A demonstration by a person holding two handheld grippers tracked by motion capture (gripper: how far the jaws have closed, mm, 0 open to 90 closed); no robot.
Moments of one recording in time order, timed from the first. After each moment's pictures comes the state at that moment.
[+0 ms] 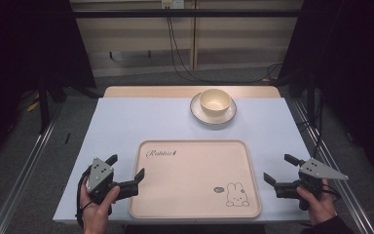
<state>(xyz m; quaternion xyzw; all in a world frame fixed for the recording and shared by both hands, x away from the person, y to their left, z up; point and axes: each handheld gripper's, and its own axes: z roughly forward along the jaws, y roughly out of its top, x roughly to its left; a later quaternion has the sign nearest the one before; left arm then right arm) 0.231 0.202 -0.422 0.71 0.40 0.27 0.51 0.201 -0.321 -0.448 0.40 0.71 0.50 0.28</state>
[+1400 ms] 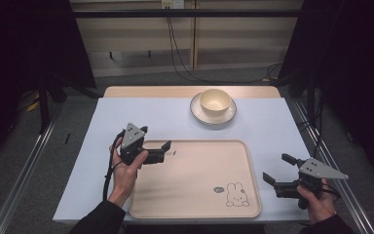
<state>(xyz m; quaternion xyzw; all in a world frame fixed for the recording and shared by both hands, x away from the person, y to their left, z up) 0.320 0.140 -0.410 0.74 0.34 0.22 0.53 0.204 -0.322 -0.448 0.39 0.72 0.51 0.28</state>
